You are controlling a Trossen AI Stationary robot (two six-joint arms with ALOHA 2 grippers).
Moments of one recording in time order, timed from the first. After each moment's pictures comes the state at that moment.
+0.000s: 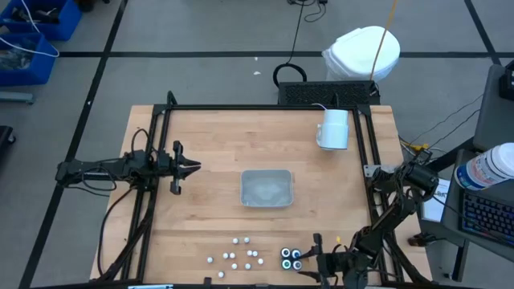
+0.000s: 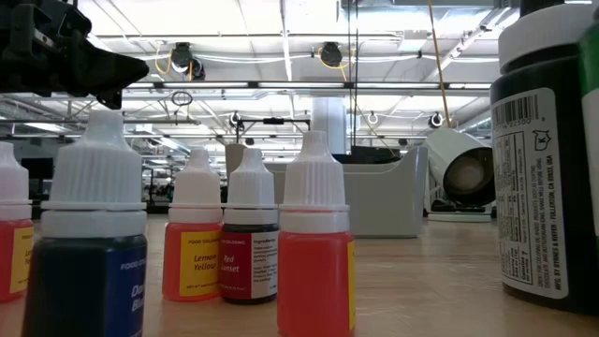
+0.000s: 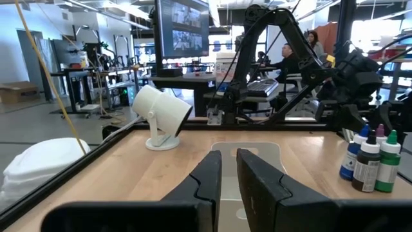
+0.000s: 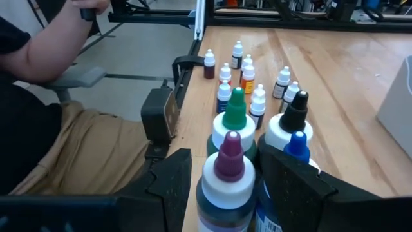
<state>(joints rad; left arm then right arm) 0.00 0.10 0.01 0.19 -0.05 0.02 1.01 1.83 0.86 0.42 0.81 0.46</state>
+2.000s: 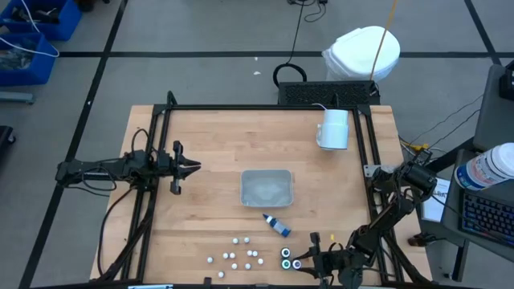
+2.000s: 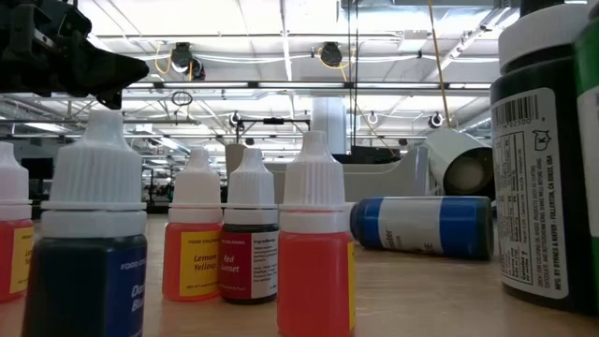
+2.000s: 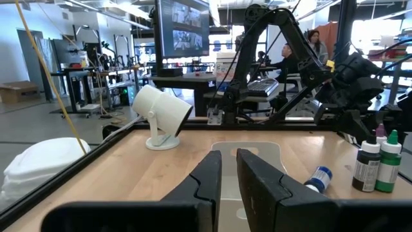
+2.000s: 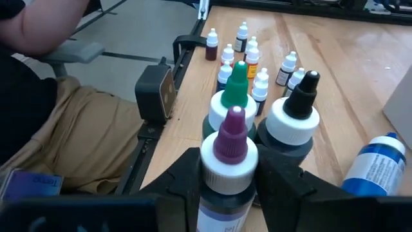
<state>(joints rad) 0.00 0.10 0.01 0.18 -0.05 0.02 0.98 1.84 0.85 0.41 0.76 0.41</state>
